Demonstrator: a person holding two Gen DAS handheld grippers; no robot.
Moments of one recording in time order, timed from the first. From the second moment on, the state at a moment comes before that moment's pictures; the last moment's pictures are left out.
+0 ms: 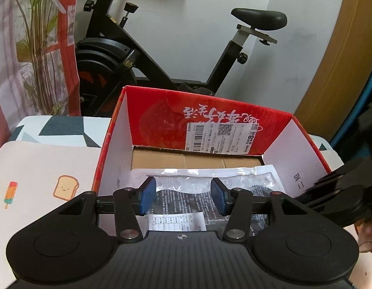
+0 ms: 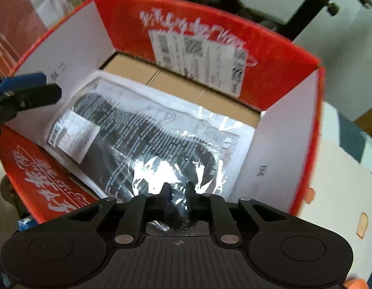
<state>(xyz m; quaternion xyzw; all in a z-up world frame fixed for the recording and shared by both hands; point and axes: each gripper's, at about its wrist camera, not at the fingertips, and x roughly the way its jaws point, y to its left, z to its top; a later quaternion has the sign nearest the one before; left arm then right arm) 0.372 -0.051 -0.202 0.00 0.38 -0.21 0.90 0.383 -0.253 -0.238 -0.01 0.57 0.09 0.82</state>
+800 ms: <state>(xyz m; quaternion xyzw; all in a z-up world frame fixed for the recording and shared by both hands) 0.281 -0.030 -0.167 0.03 0.33 -0.22 0.92 0.247 -0.290 -0.176 0.12 0.34 0.05 0.93</state>
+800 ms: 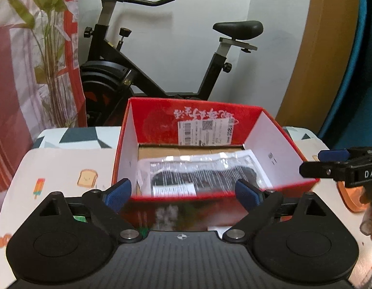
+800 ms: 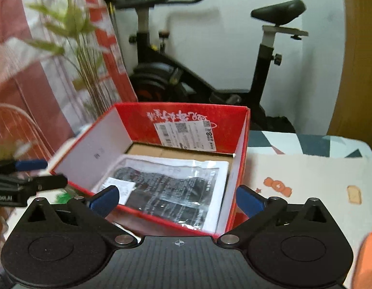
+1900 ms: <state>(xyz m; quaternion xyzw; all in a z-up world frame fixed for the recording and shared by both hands) 0.190 -0.022 -0.257 0.00 0.37 -0.23 0.90 0.142 -0.234 -0.279 0.05 0.30 0.11 0.95</state>
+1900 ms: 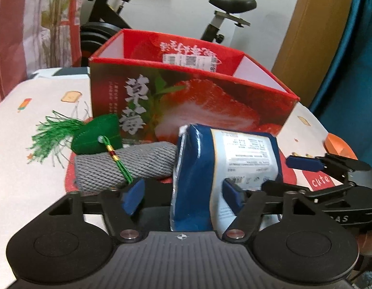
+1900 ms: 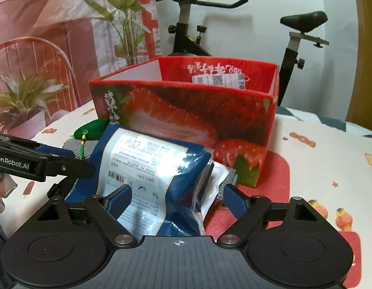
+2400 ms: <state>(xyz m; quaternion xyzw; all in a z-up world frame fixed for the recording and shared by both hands) 0.192 -0.029 -0.269 0.00 0.39 -0.26 0.88 0.143 -0.230 -0.290 0.06 0.32 0.12 0.94</state>
